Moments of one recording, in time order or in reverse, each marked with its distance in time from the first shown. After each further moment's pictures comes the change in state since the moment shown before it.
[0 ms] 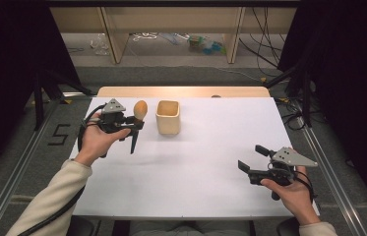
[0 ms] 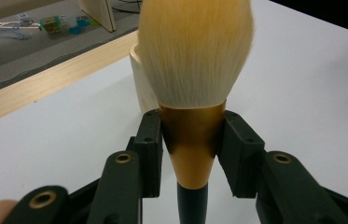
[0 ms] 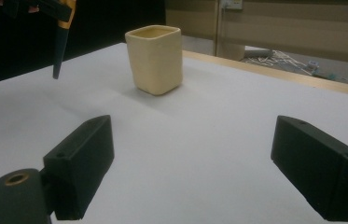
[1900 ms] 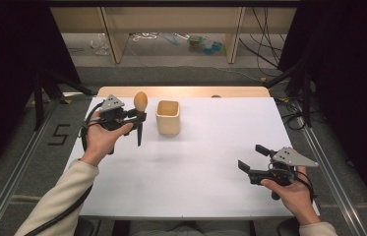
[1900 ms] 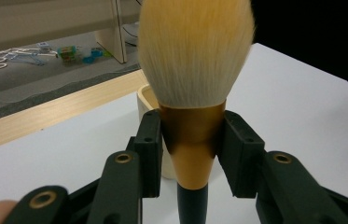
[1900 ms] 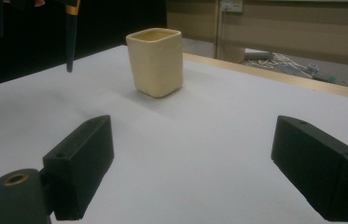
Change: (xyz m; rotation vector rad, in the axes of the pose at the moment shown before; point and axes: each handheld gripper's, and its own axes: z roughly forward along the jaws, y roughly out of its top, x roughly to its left) left arm -0.006 0.008 0.002 -0.163 0.039 -0.078; right arm 0.000 0.000 0.001 -0.023 0.010 0.003
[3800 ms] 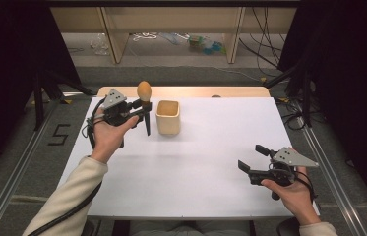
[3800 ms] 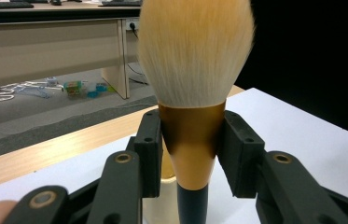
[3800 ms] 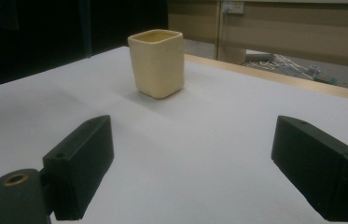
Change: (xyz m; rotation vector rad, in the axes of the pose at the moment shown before) left arm -0.013 0.015 0.008 -0.162 0.011 -0.018; right arm 0.000 0.001 -0.002 0.011 -0.005 -0.004
